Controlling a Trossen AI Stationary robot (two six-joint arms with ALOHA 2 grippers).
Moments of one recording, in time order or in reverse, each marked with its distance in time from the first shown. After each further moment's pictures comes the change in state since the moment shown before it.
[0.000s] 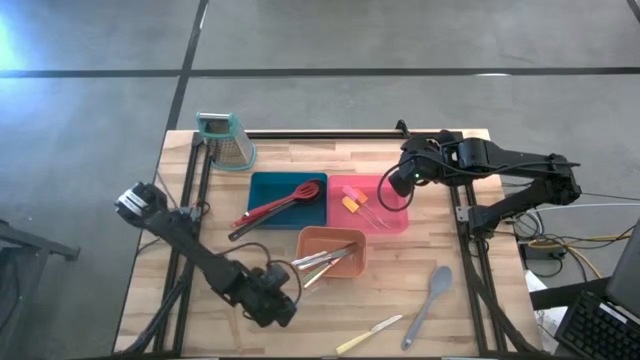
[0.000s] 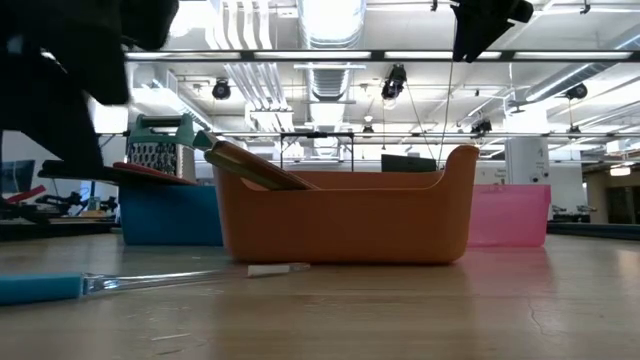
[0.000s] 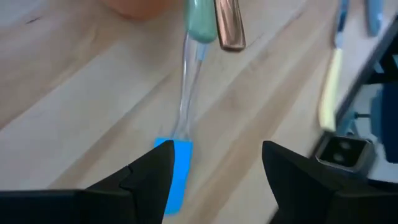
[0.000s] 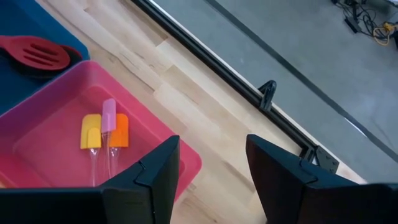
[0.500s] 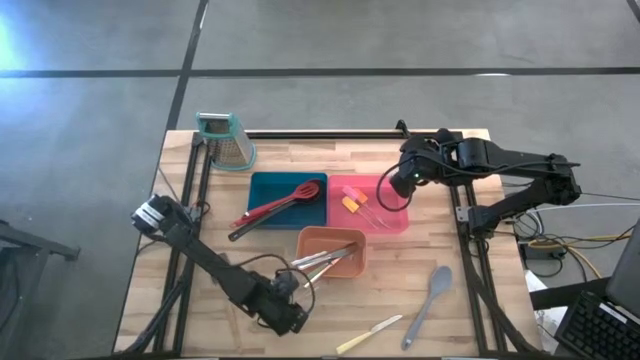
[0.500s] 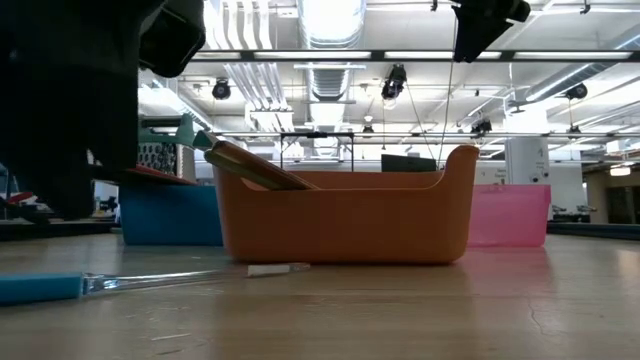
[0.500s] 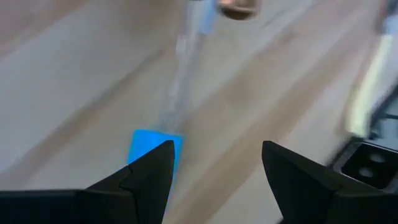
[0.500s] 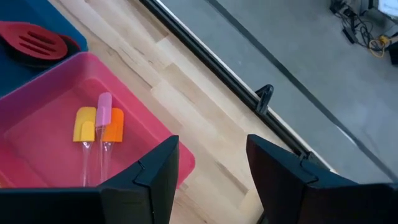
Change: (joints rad) left arm 0.022 0.177 0.171 -0.100 0.088 -0.071; right arm -0.002 0.000 -0.001 -0.001 0.000 -0.059
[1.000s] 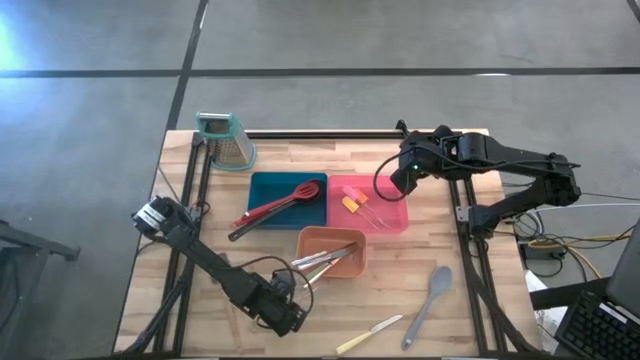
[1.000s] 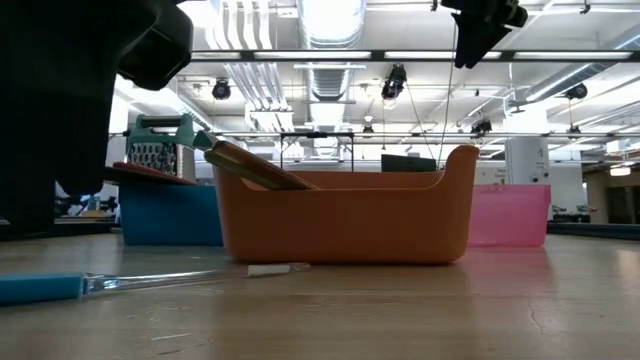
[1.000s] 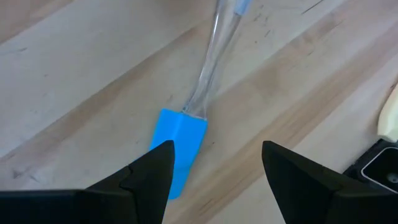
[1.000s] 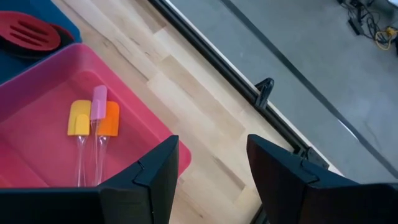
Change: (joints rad) left arm -0.002 0.020 0.026 -0.090 0.047 -0.084; right arm -0.064 0.000 0.000 0.004 -0.053 -0.065
